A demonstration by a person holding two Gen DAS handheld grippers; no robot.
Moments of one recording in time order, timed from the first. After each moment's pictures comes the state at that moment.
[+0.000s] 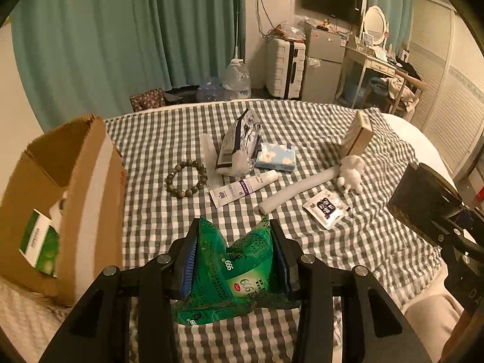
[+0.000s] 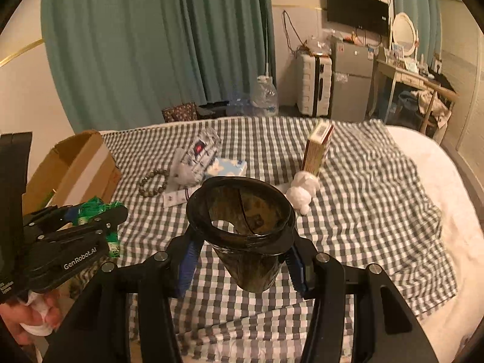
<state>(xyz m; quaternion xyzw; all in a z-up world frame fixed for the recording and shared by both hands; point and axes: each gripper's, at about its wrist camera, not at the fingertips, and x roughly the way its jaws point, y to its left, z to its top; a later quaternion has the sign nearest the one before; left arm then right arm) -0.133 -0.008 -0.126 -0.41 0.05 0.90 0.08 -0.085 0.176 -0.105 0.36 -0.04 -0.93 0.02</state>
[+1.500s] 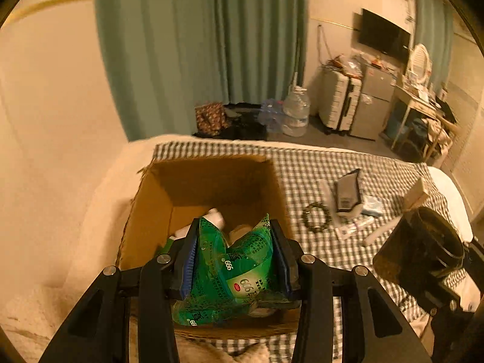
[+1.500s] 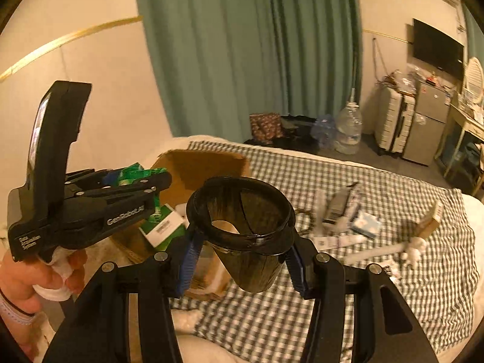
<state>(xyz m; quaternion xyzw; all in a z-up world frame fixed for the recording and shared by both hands) -0.152 -0.257 -0.040 -0.39 0.00 0.92 -0.01 -0.092 -0.059 -0.018 0.34 0.01 -0.92 0.19</state>
